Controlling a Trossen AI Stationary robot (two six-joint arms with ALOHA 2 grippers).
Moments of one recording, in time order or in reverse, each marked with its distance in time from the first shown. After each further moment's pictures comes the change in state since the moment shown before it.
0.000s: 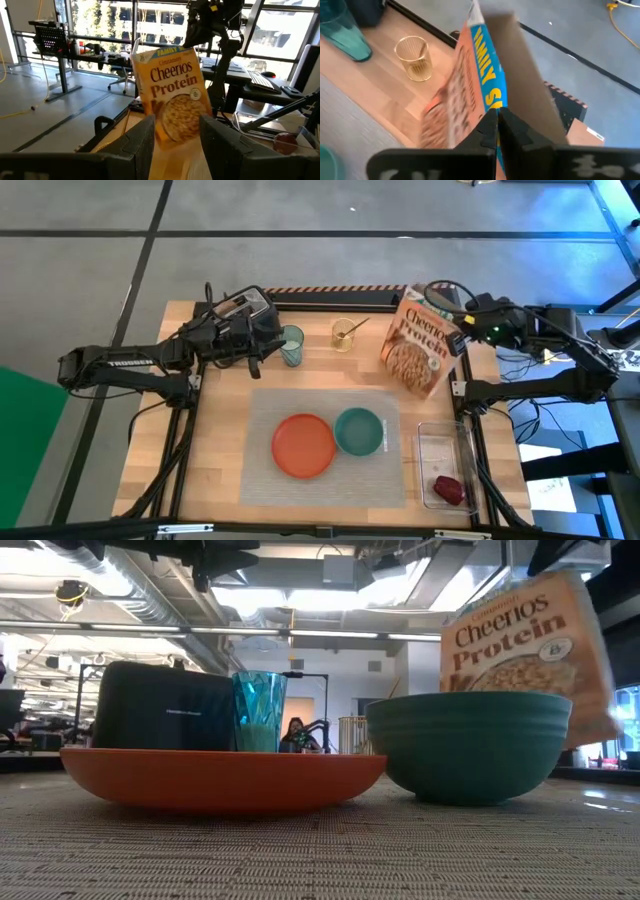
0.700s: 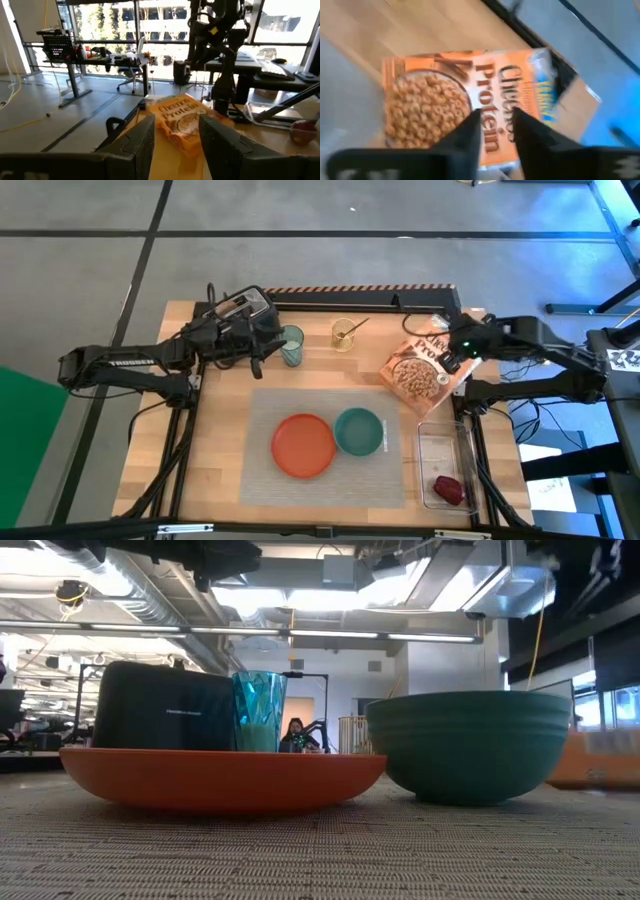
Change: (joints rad) left arm 0.000 0.014 0.000 -0.014 -0.021 0.094; right arm -0.017 -0.013 -0.252 -0.099 -0.070 0.039
